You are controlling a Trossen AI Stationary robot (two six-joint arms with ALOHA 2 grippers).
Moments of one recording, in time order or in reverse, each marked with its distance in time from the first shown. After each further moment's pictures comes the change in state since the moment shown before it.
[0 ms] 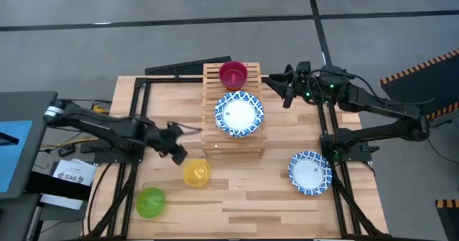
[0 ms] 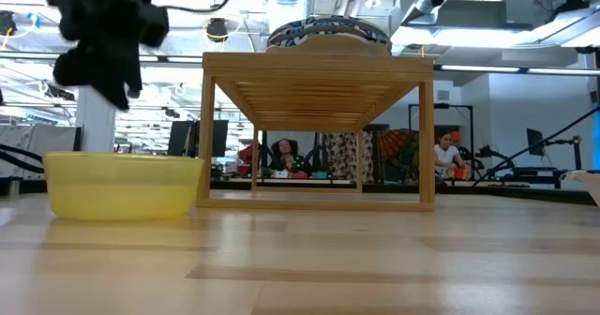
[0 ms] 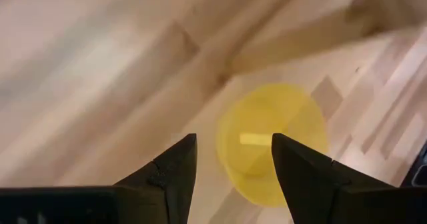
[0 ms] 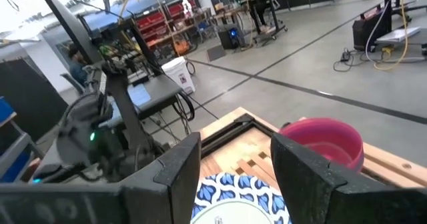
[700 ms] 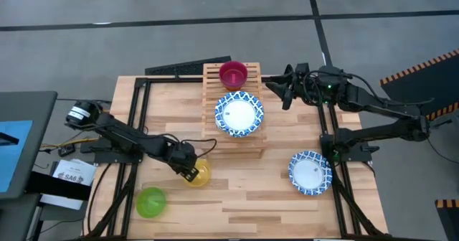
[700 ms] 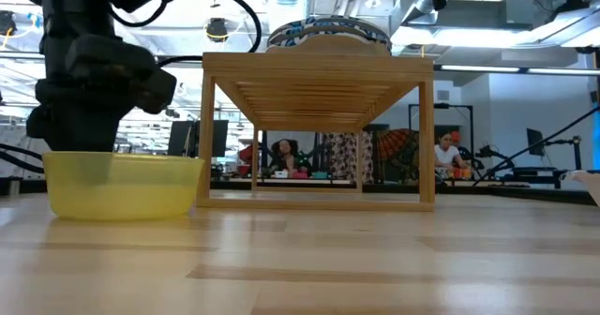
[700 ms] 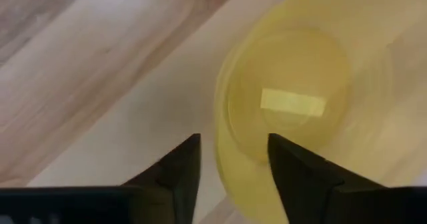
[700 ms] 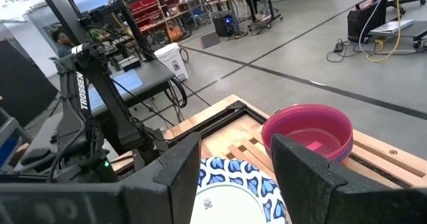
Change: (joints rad) left arm -0.107 0.420 -0.025 0.209 0.117 -0.155; right arm -0.003 0.000 0.000 -0.059 0.001 -0.025
